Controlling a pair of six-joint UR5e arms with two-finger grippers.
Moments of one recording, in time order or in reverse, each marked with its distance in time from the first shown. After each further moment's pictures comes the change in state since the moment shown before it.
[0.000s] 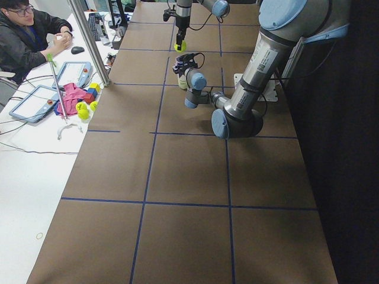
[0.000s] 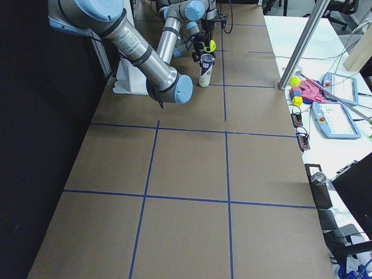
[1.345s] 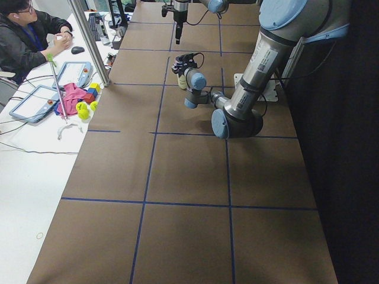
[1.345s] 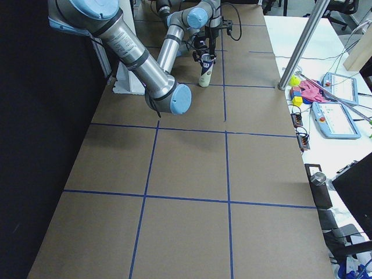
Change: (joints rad) left arm -0.004 0.000 -0.003 -0.003 0.014 0.000; right arm 0.121 -0.146 0.087 0.005 0.095 -0.248
